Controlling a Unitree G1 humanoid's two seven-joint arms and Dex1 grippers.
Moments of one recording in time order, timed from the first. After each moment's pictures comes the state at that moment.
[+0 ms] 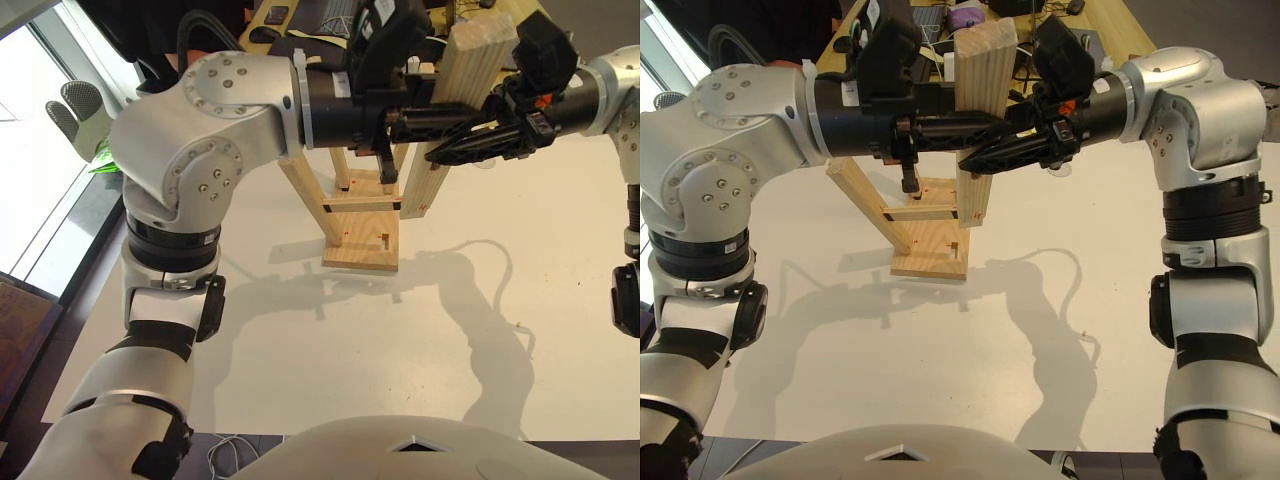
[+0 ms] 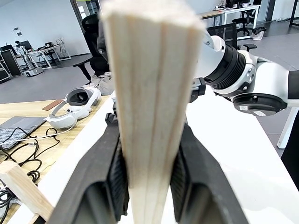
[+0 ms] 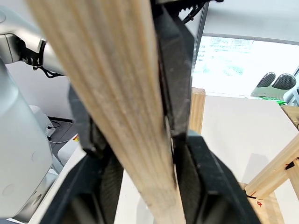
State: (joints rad) left arm -0.97 0.44 -0.16 -0.31 -0.70 0.97 -0.73; right arm -1.01 -0.68 0.17 0.24 0.57 0.69 1.58
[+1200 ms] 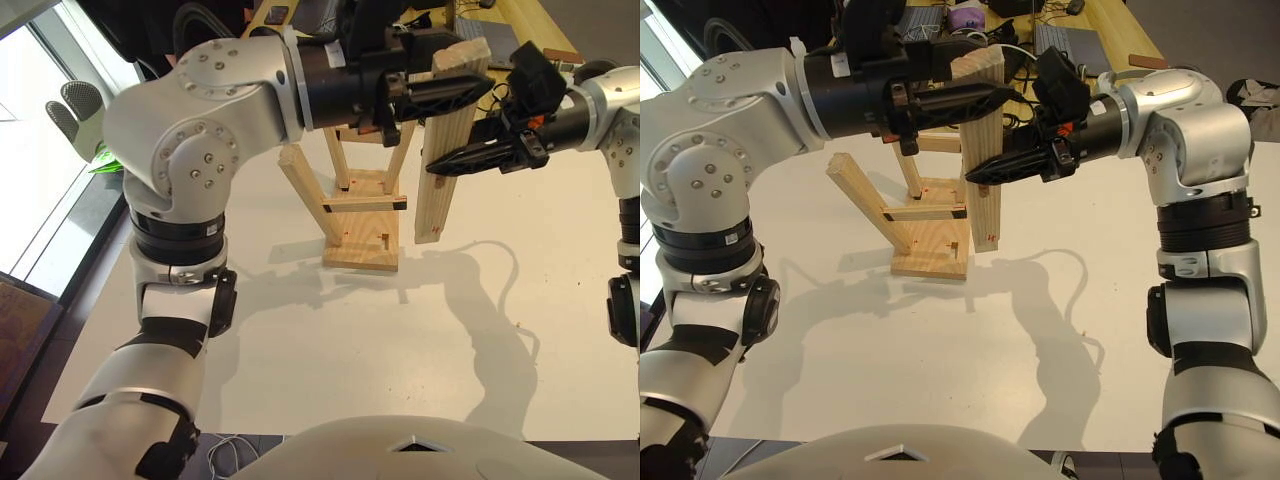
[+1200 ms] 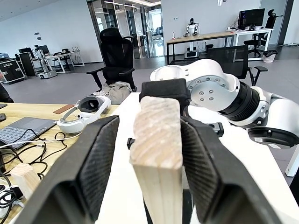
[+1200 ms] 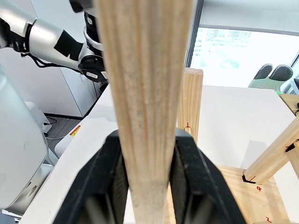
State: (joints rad) left arm -0.99 0.38 -0.06 -0.27 -0.74 1.01 -0.64; right arm -0.95 -0.68 0.17 0.24 0.51 0.63 1.60
